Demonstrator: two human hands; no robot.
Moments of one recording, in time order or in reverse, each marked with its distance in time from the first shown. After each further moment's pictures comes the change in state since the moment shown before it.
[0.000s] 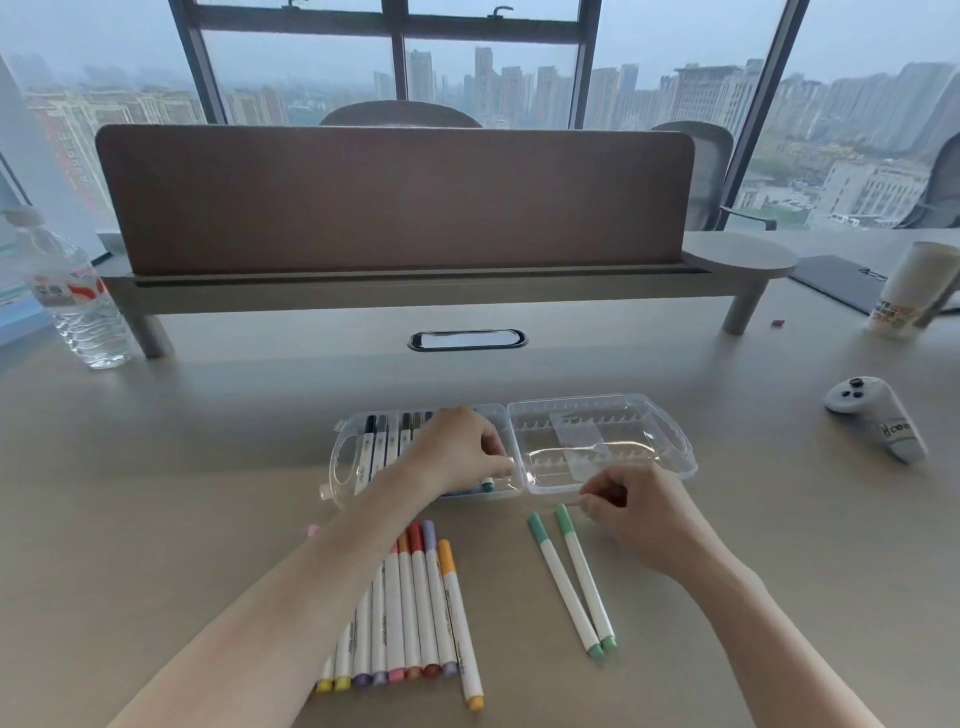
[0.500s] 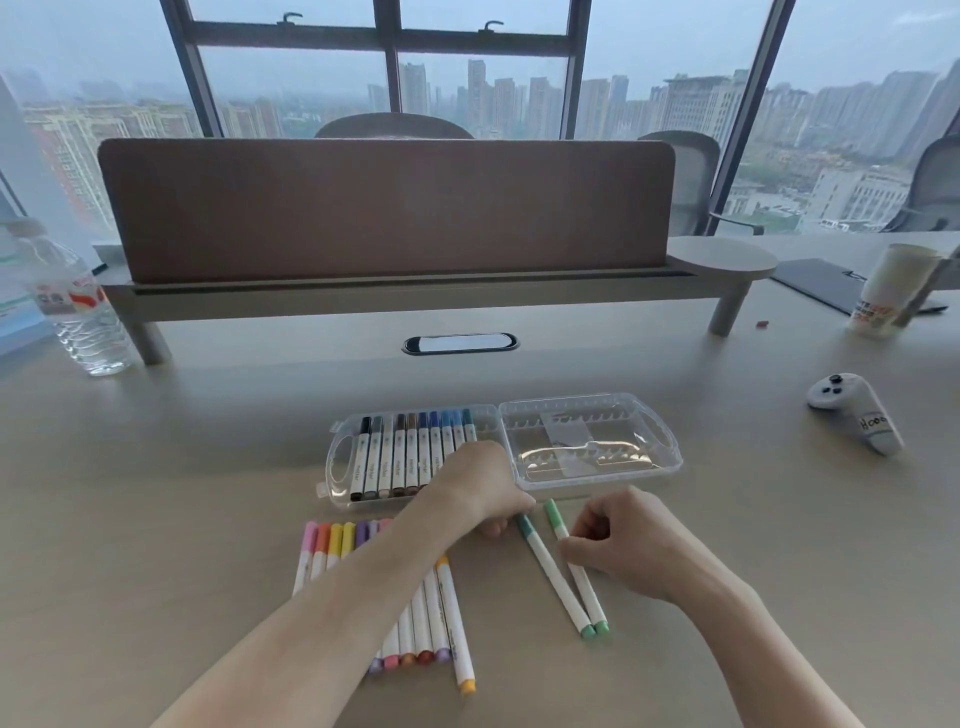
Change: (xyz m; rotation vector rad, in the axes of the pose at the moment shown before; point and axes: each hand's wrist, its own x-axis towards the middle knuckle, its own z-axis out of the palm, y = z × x) left_hand -0.020 0.038 0.029 0.059 -0.147 -0.217; right_hand -0.033 -0.014 -0.006 -0.046 -0.196 0.103
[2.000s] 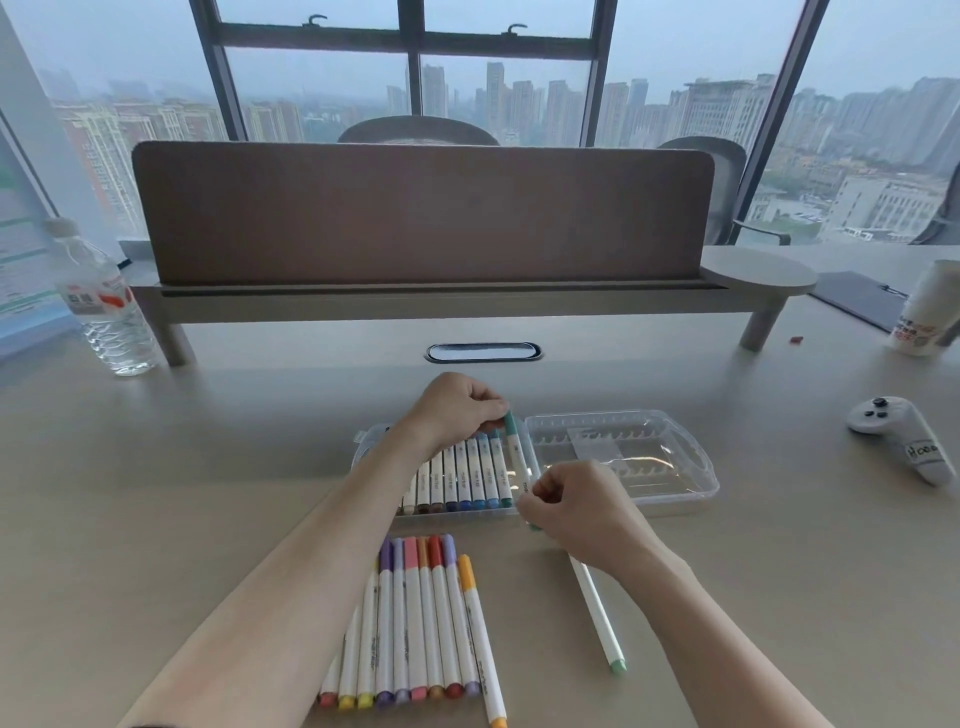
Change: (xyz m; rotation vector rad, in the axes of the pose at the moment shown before) left_hand 0.052 -0.048 -0.070 -0.539 0.209 0.150; right_hand 0.046 -0.060 0.029 0.136 0.110 -0.118
